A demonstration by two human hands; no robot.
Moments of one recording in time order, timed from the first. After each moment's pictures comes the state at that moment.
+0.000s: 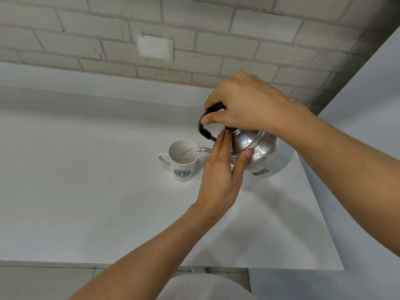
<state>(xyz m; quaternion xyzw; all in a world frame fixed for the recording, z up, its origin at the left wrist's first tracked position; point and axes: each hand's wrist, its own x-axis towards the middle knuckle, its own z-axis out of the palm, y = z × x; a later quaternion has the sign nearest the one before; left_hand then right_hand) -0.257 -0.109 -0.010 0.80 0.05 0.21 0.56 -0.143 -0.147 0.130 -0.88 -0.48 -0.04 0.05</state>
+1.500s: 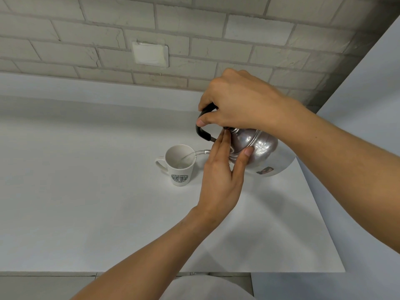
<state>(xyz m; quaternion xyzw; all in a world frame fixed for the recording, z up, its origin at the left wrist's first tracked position) -0.254 -0.117 0.000 0.78 0.05 0.22 0.59 -0.152 -0.142 0.149 -0.88 -0.47 -0.05 -0.02</state>
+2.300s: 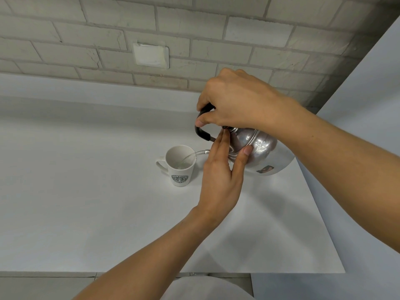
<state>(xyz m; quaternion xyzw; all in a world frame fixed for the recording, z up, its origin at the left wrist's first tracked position) -0.254 -0.117 0.001 0.77 0.06 0.22 0.59 -0.156 -0.136 0.153 -0.89 -0.46 -0.05 -0.03</state>
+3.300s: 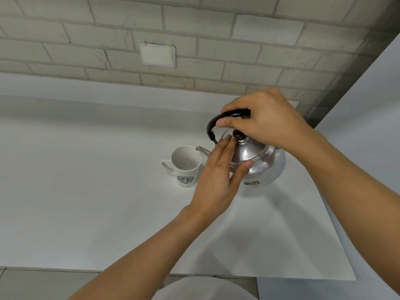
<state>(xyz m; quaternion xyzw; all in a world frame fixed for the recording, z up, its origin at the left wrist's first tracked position) -0.256 -0.091 -0.016 0.86 0.01 0.17 0.48 -0.140 -0.187 0.108 -0.89 -0.40 -0.07 0.21</state>
